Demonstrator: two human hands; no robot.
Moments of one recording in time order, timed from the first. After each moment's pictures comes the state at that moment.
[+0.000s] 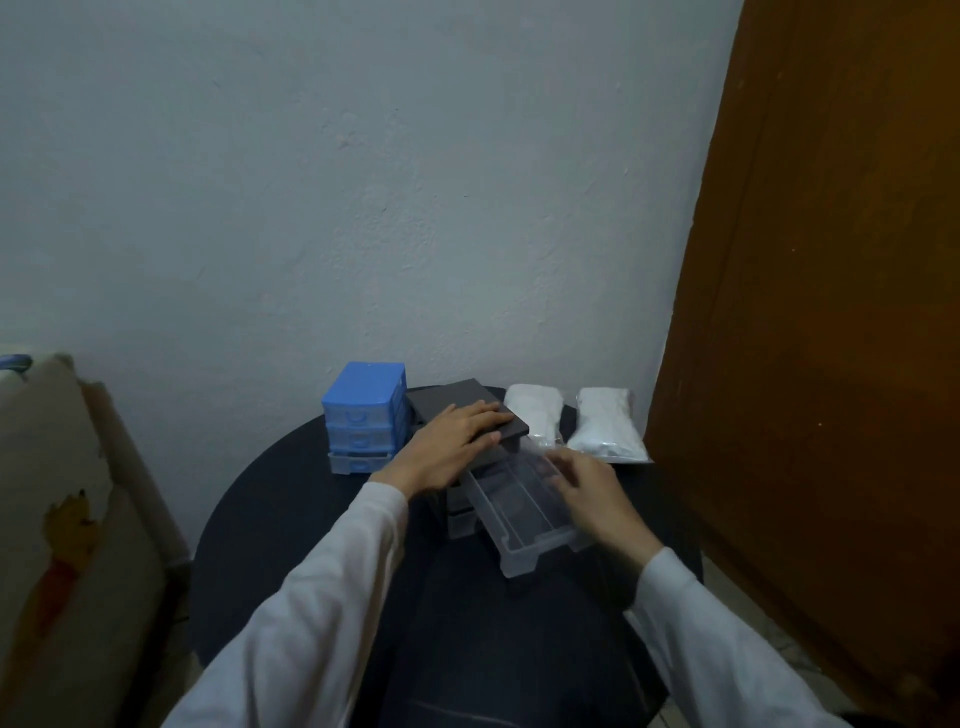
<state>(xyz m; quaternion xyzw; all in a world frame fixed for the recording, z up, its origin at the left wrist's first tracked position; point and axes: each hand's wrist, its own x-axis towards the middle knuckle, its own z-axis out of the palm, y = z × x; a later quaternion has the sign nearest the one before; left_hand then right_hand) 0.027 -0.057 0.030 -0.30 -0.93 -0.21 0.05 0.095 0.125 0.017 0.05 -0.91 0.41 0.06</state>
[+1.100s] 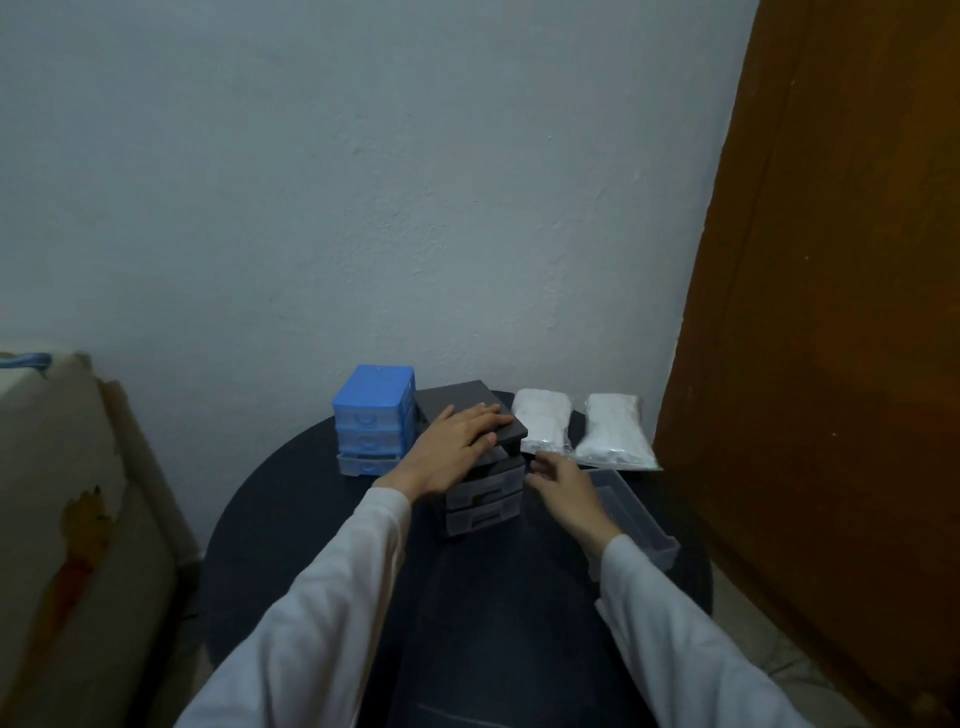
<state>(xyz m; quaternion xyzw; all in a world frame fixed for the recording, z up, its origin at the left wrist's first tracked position) 0.021 -0.060 0.021 -0.27 -0.93 -0.22 0.08 0.058 0.107 -0.011 -0.01 -0.84 0.54 0.02</state>
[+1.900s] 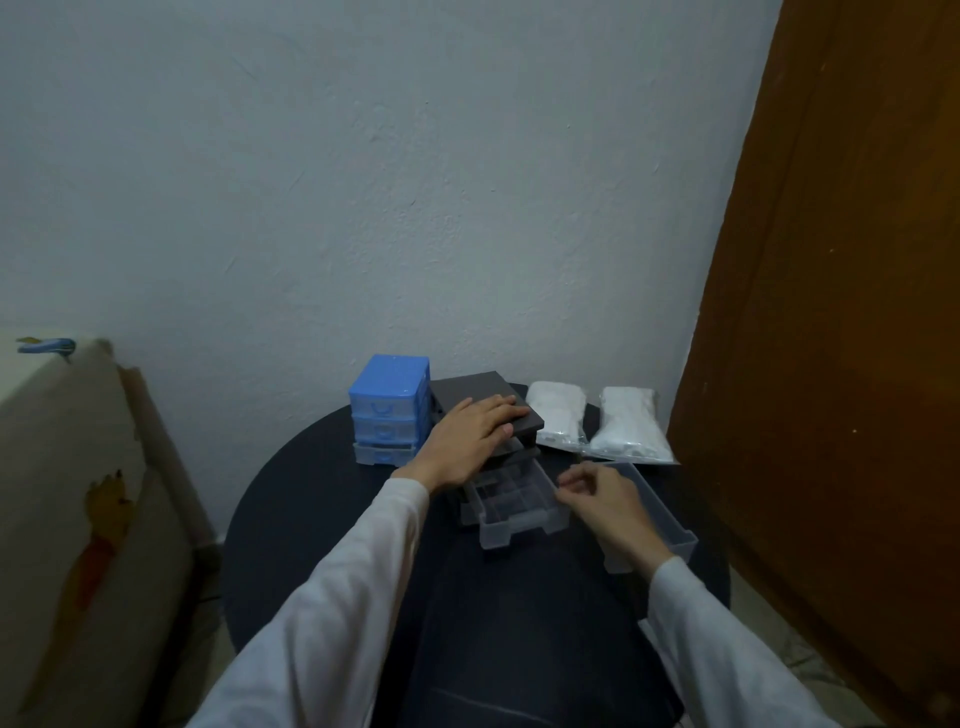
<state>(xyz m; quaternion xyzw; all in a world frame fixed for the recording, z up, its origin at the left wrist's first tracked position) 0.022 -0.063 0.020 -0.28 -0.93 -0.21 0.09 0.083 0.122 -0.010 -0.02 -0.89 0.46 0.05</state>
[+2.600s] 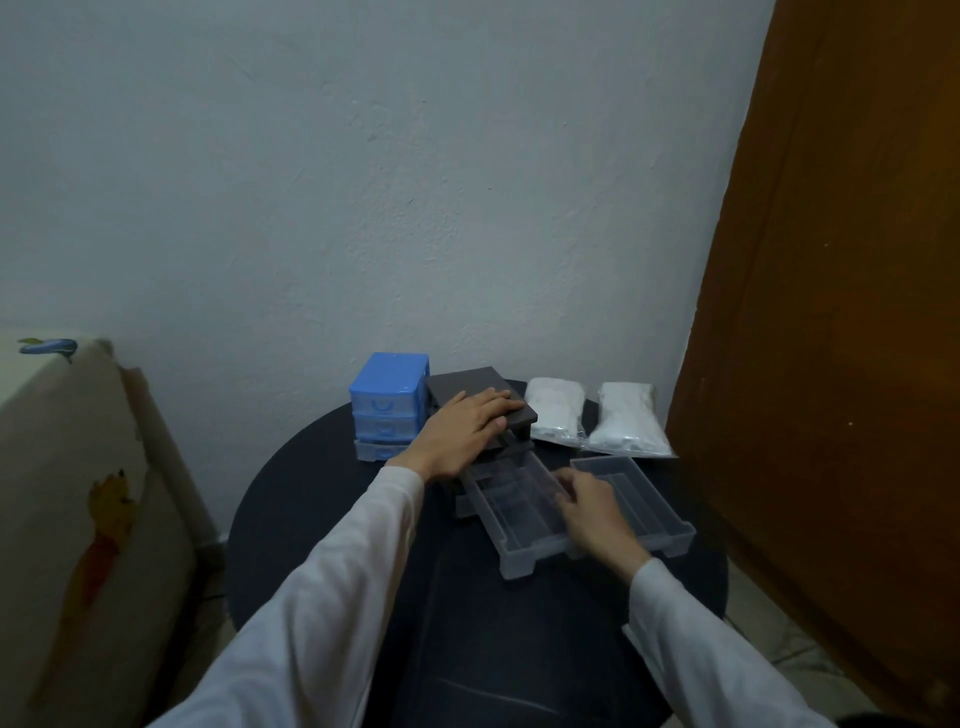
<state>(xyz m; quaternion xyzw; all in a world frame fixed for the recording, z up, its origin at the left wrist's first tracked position) 0.021 -0.070 0.024 -0.28 -0.94 -0.19 0.07 0.087 0.106 -0.018 0.00 -0.93 0.37 0.05</state>
